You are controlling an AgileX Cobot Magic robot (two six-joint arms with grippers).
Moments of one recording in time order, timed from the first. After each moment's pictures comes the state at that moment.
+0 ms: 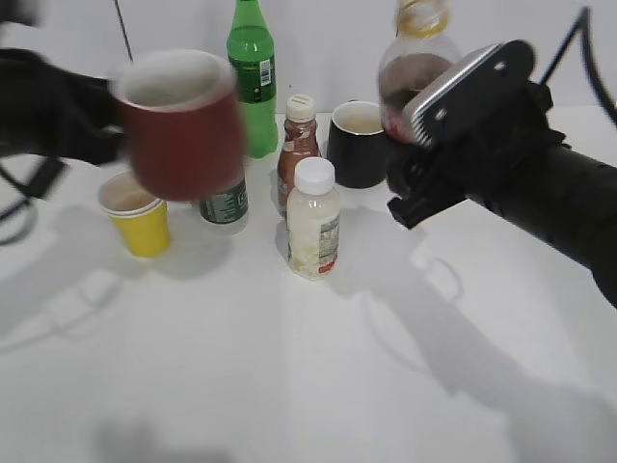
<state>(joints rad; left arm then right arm) -0.37 1.33 -0.67 0.69 -0.29 -0.52 0.59 1.57 -0.58 0.20 -0.74 -0.62</state>
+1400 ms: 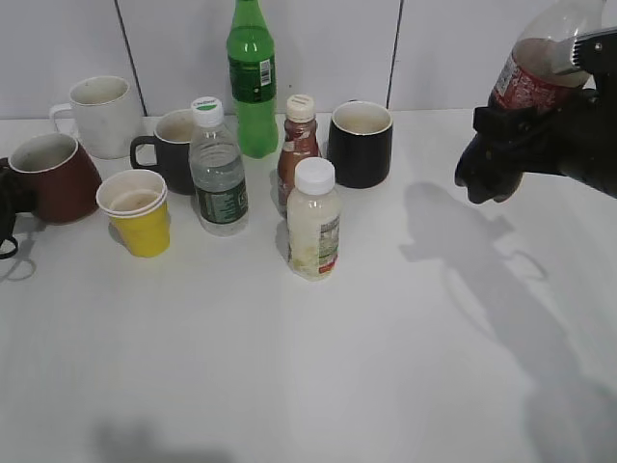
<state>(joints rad) 0.20 2.19 -0.84 0.23 -0.95 -0.05 0.21 1.57 -0.58 -0.20 -0.70 0.09</state>
